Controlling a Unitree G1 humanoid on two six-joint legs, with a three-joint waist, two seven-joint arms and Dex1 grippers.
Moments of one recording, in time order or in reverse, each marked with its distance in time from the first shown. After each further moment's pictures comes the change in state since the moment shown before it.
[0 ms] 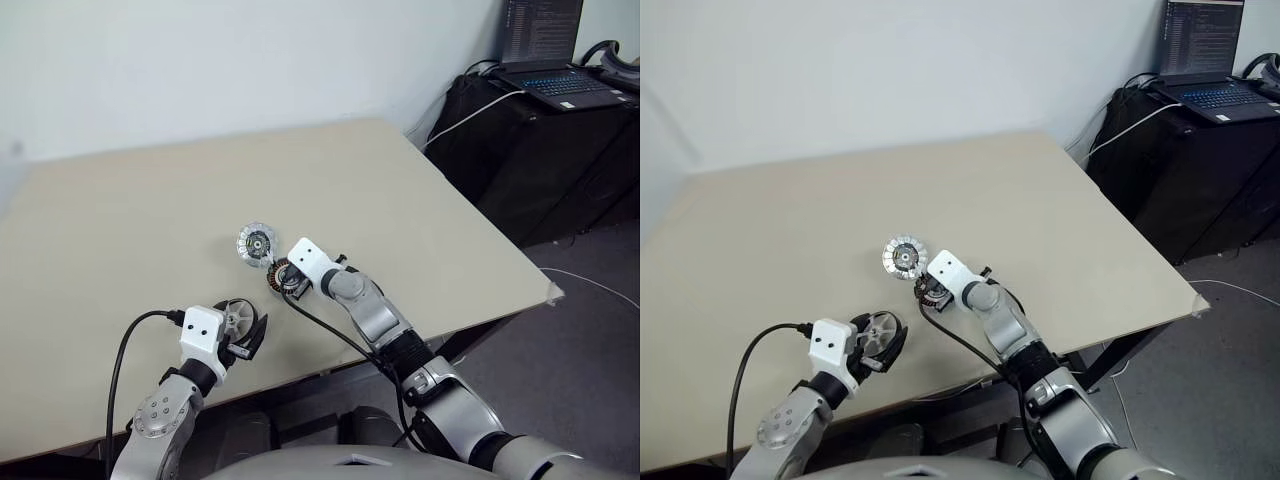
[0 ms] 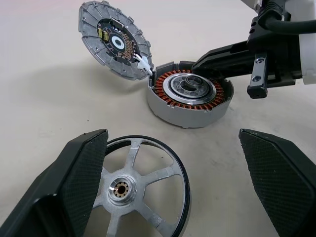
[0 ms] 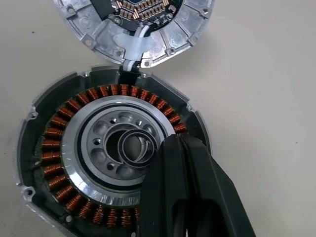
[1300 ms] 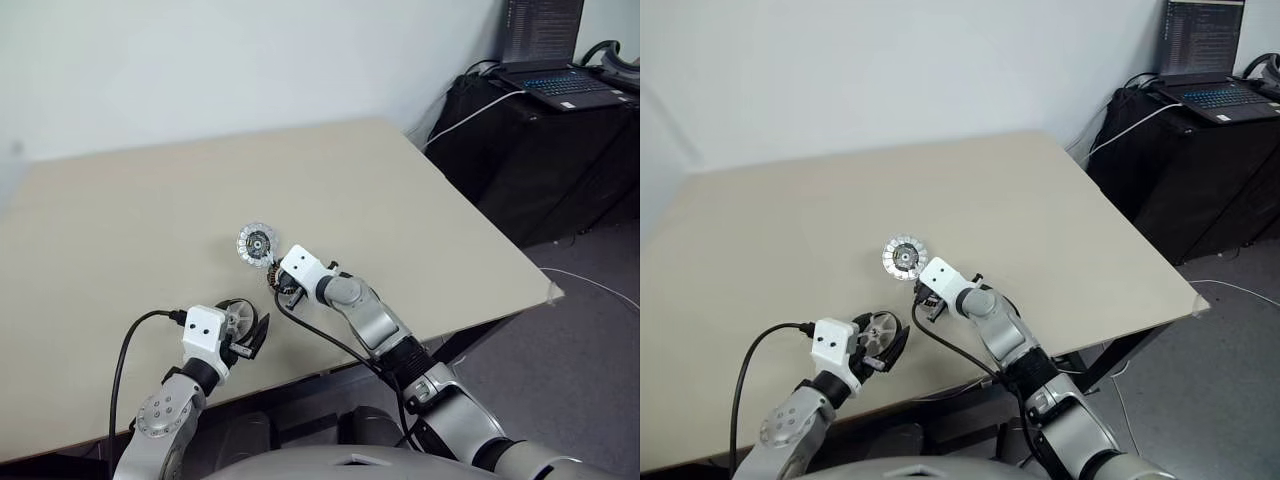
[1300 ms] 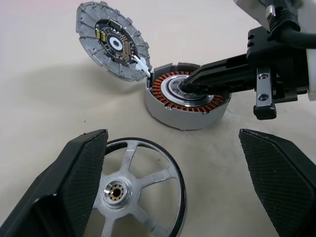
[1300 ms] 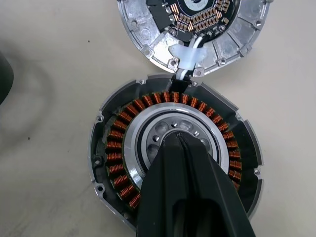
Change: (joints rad) left arm -0.001 -0.010 -0.007 0.000 0.000 0.003 0.007; right arm 0.032 -0.006 0.036 -0.058 0.040 0.008 0.064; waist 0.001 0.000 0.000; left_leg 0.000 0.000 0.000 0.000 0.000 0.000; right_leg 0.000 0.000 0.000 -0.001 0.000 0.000
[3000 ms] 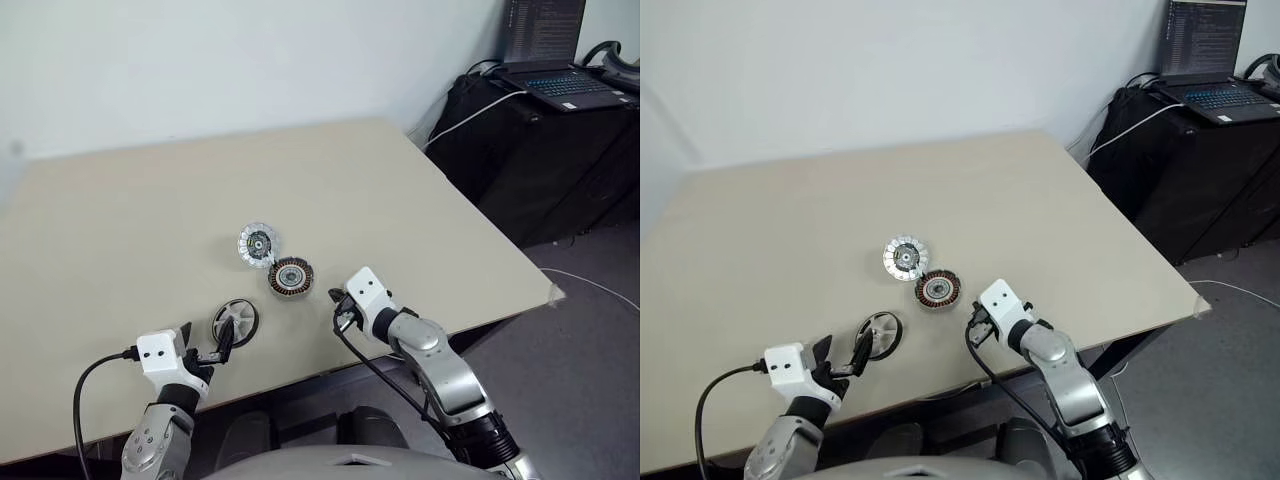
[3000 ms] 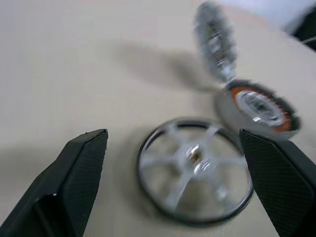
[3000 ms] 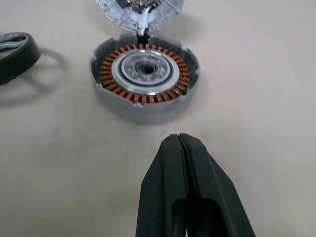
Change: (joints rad) left arm 0.131 -0.195 0.155 0.015 -0.176 -0.015 0.124; right arm 0.448 -0.214 -0.163 -0.584 0.175 0.047 0.063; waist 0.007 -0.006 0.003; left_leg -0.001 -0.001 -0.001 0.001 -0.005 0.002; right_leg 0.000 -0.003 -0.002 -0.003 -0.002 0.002
